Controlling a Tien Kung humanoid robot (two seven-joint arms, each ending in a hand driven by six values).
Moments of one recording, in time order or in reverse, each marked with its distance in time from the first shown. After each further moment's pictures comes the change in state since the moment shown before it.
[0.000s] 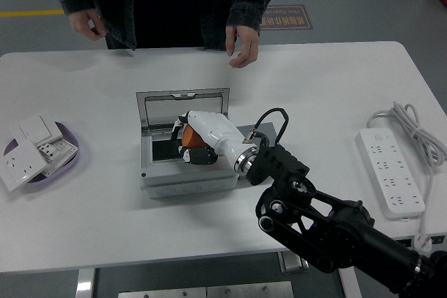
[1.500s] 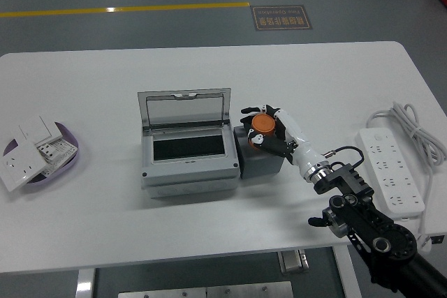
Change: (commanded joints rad) left arm -0.002 -0.004 0.005 0.000 -0.008 -0.001 -0.003; right arm -0.235 -0.091 0.331 -0.209 0.795 0.040 0.560
